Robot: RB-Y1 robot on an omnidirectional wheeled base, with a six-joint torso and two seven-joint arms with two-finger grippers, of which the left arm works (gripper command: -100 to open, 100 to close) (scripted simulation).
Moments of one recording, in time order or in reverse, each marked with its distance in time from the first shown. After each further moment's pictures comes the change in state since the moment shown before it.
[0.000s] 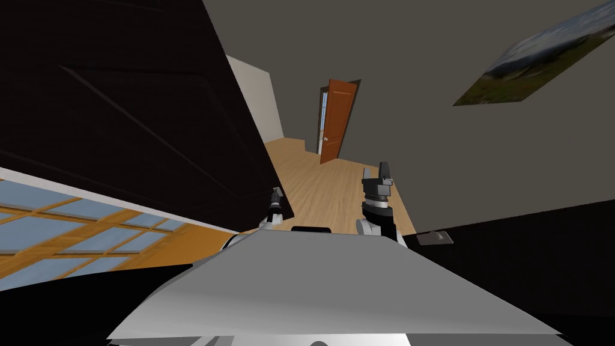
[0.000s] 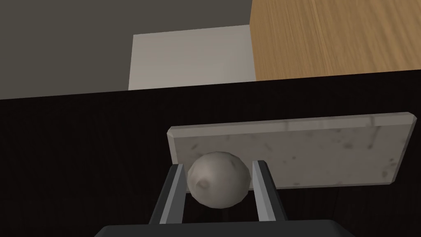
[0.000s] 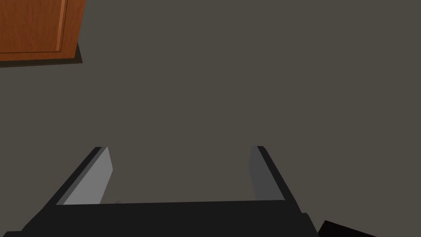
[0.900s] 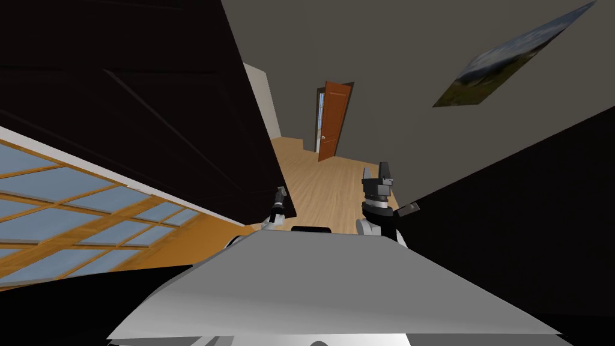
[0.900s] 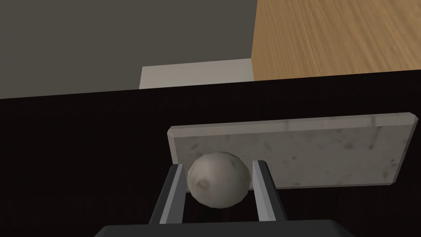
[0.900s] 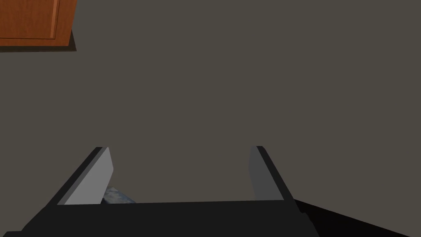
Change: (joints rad) arm 0.025 -0.020 -0.070 -0.057 -0.047 0.013 0.021
